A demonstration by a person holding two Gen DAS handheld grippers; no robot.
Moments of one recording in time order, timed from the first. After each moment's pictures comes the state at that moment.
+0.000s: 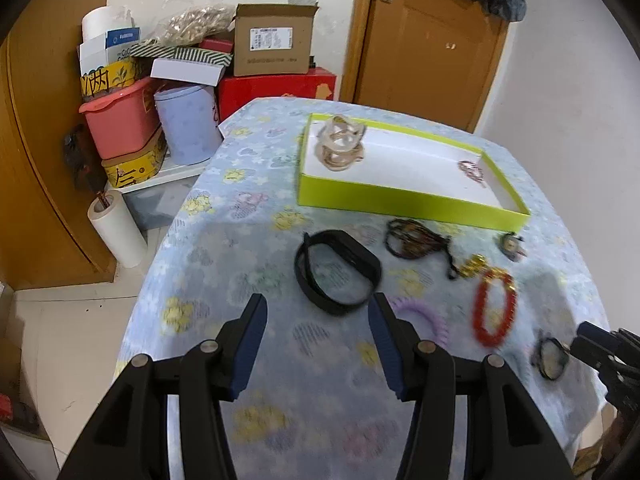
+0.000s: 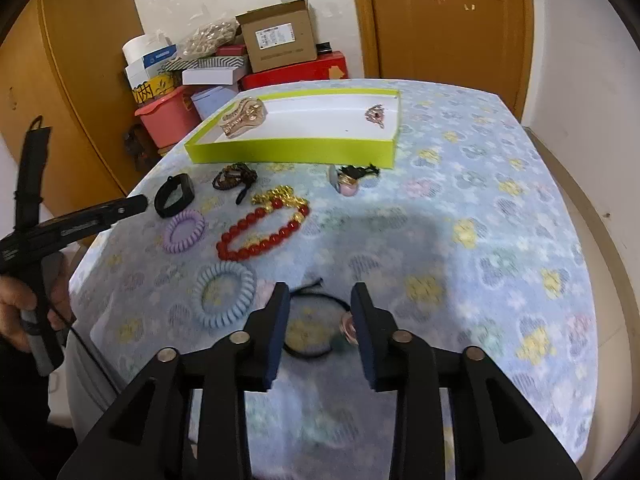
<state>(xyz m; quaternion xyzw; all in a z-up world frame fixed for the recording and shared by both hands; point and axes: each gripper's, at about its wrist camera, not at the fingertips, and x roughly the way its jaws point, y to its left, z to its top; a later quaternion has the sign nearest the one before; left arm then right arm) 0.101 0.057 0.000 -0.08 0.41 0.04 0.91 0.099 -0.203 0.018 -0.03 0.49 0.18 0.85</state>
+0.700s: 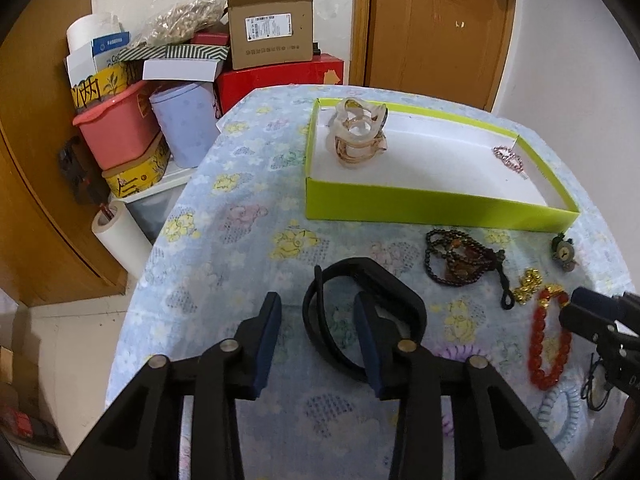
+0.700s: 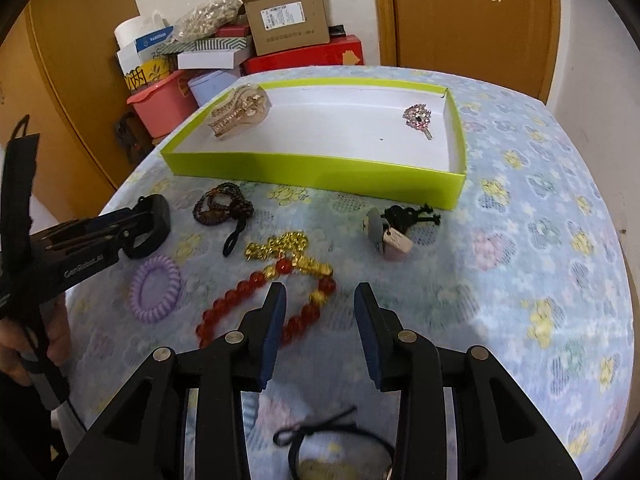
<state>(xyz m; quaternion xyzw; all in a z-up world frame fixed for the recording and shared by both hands) 0.149 0.055 -0.023 -0.03 0.43 0.06 0.90 0.170 -0.157 -0.020 -0.06 0.51 0.19 0.84</state>
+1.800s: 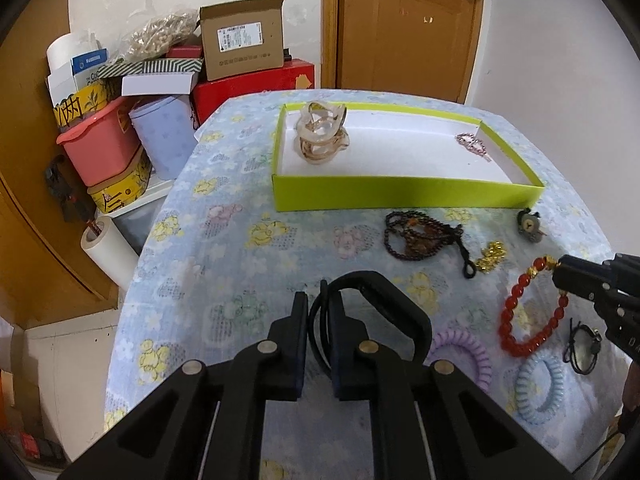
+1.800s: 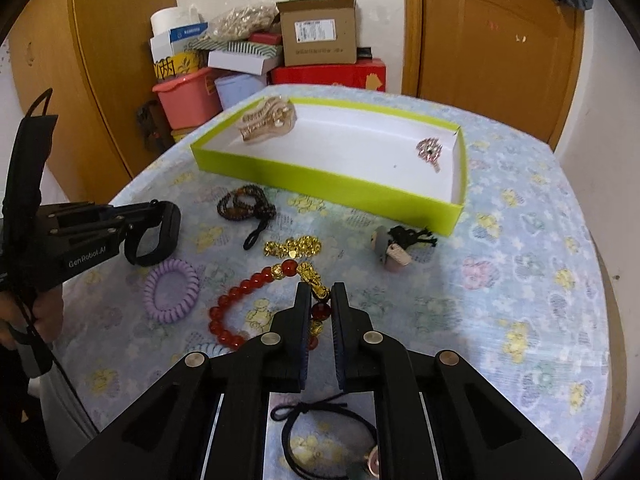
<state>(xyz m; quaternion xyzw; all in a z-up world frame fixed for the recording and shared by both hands) 0.125 0.040 -0.011 -0.01 0.42 0.01 0.91 0.145 -0.161 0.009 -0.10 0.47 0.22 0.85</state>
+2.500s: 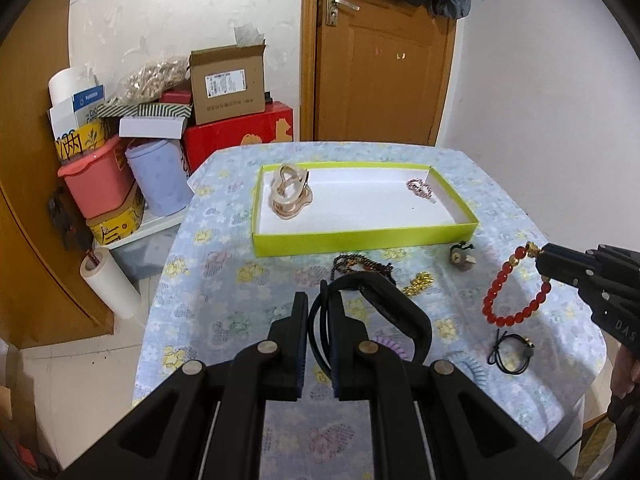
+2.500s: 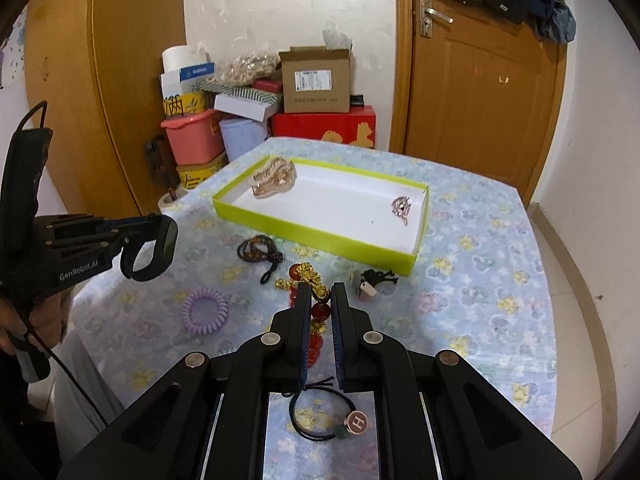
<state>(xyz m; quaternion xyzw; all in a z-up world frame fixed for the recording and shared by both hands) 0.082 0.023 0.053 -0.01 0.36 -0.02 0.93 0.117 -0.173 0.076 -0.10 0.40 0.22 0.88</state>
